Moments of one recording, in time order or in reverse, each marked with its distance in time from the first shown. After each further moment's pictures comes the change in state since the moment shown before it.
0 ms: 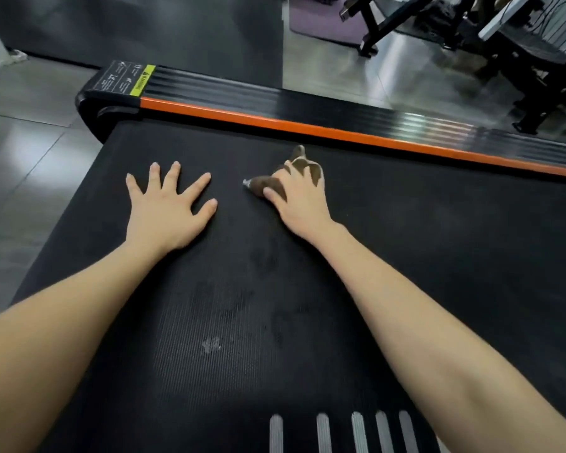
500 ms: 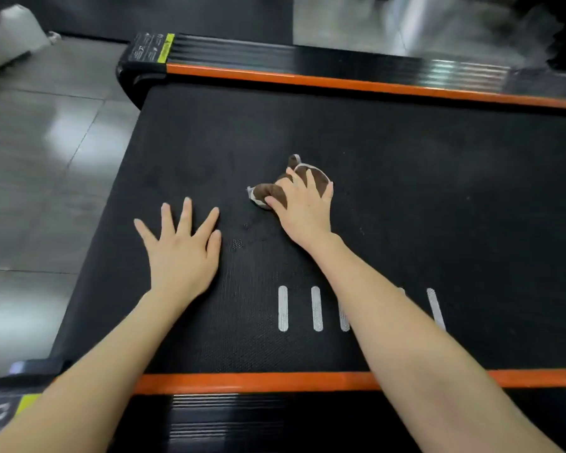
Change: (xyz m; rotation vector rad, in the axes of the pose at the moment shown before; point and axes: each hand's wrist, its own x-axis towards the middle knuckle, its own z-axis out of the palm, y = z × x) left_hand -0.196 0.018 -0.013 -0.074 -0.032 -0.074; right_hand -0.142 -0.055 -0.033 0.066 -0.095 0.124
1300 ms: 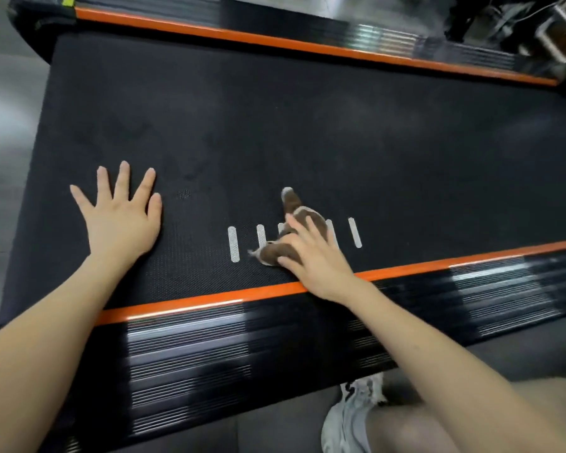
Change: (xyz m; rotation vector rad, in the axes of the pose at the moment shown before) left_hand -0.016 -0.018 0.007 -0.026 0.031 0.075; right_hand -0.205 0.042 -0.049 -0.010 -0.271 0.032
